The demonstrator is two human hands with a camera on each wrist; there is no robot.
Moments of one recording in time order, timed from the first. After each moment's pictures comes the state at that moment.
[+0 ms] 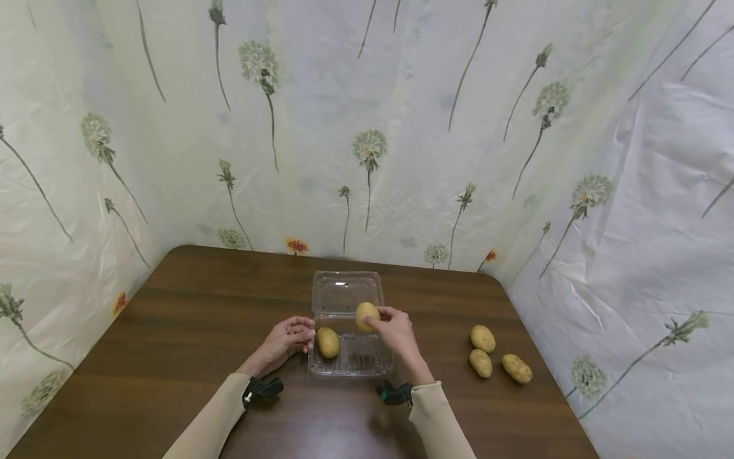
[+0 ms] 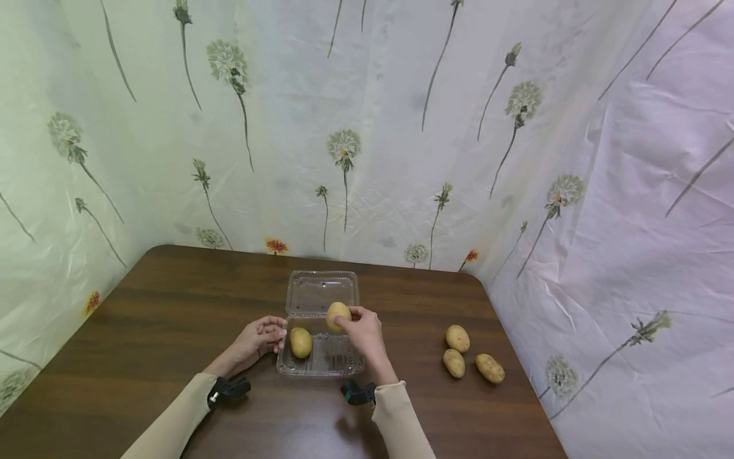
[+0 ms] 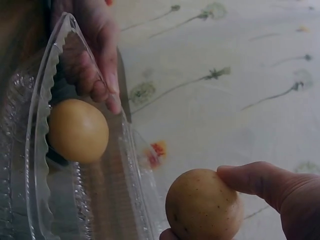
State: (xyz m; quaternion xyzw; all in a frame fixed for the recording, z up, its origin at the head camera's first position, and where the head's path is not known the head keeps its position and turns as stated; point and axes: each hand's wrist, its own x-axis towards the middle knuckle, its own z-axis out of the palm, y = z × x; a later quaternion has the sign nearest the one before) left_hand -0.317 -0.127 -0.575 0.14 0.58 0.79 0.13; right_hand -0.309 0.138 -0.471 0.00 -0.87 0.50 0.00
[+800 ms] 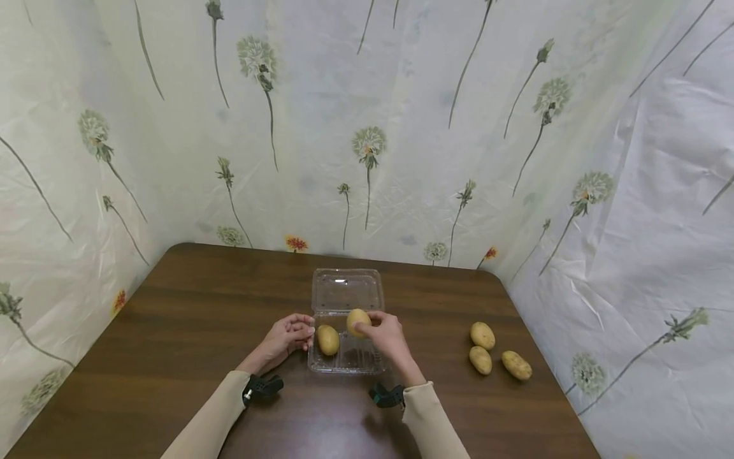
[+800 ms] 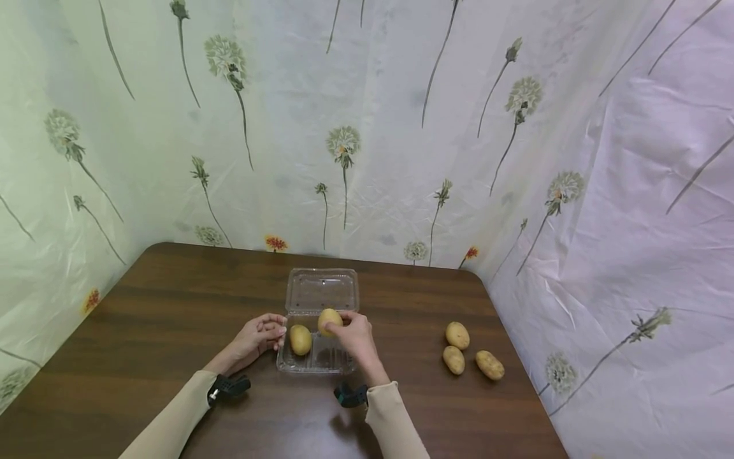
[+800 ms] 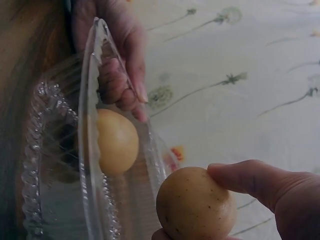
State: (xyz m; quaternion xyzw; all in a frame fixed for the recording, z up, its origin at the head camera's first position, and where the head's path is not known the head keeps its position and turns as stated) left_hand -0.316 -0.127 -0.575 0.13 0.59 0.79 0.14; right_hand -0.303 0.125 -0.485 0.02 -0.87 0.48 -0.01
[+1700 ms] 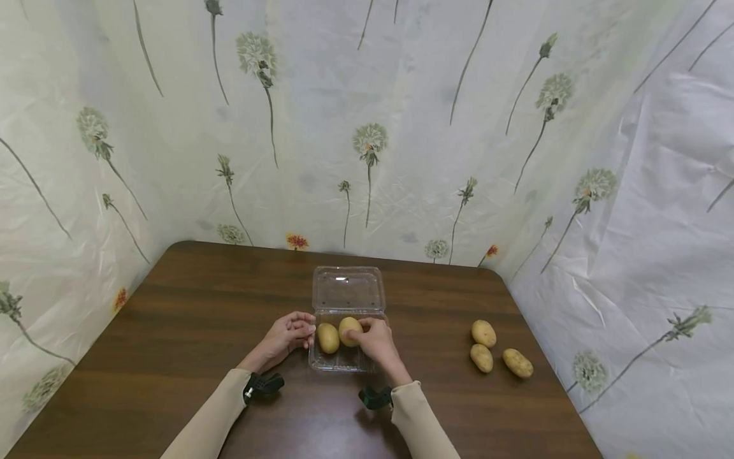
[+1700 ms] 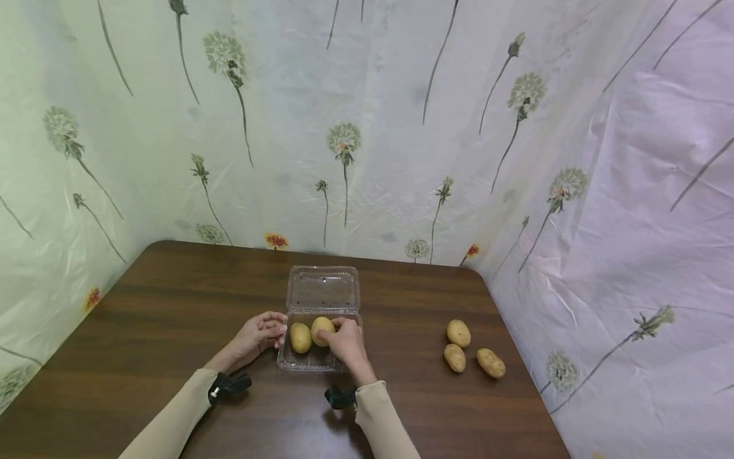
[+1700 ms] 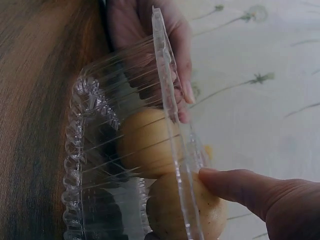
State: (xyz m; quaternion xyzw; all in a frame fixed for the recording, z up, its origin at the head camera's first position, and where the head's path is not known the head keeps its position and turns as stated) left_hand -0.317 -0.127 -0.576 0.14 0.58 0.79 0.14; right_hand -0.304 0.110 -0.509 0.04 -0.90 0.43 0.00
